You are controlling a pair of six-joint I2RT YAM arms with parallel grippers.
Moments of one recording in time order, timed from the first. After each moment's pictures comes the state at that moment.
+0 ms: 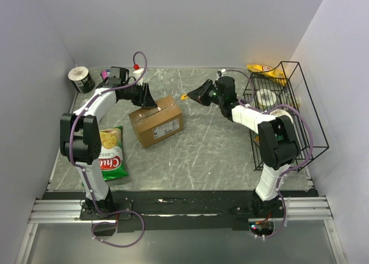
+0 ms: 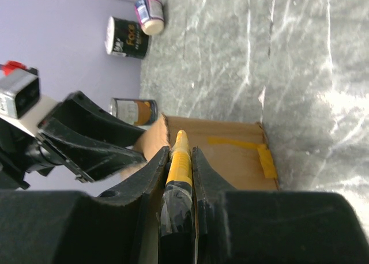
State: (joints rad) left arm -0.12 1.89 1.49 -0.47 0.79 0.07; right arm 0.35 1.83 1.20 0.29 -0.38 1.00
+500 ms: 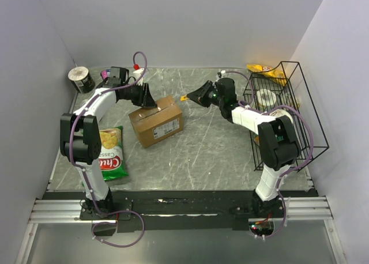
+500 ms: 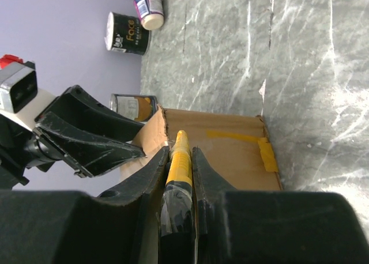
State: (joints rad) left arm -0.12 1.89 1.49 -0.48 0.79 0.07; right arm 0.36 1.82 1.17 0.30 -0.38 1.02
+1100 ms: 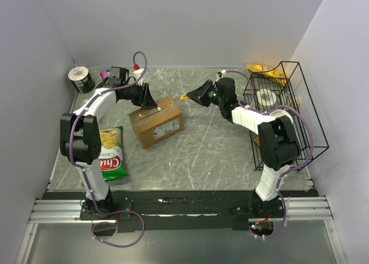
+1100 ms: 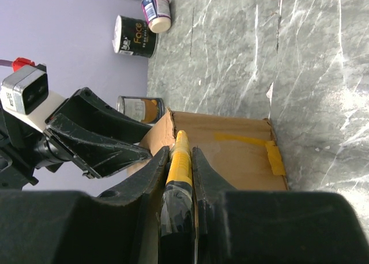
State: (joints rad) left arm -0.12 1.89 1.49 -0.47 0.79 0.07; right arm 0.36 1.82 1.17 0.33 -0.39 1.04
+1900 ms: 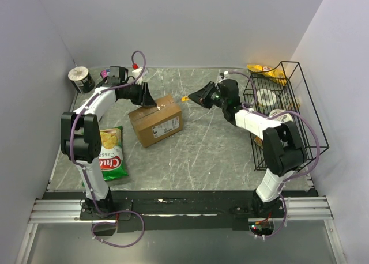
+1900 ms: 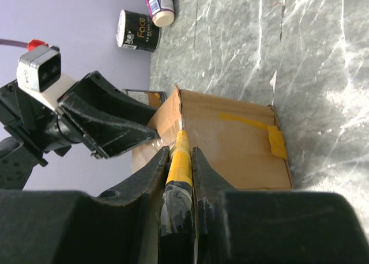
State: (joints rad) left arm -0.11 1.91 1.52 -0.47 0.79 0.05; right arm 0.36 1.74 1.11 0.31 -0.39 1.04
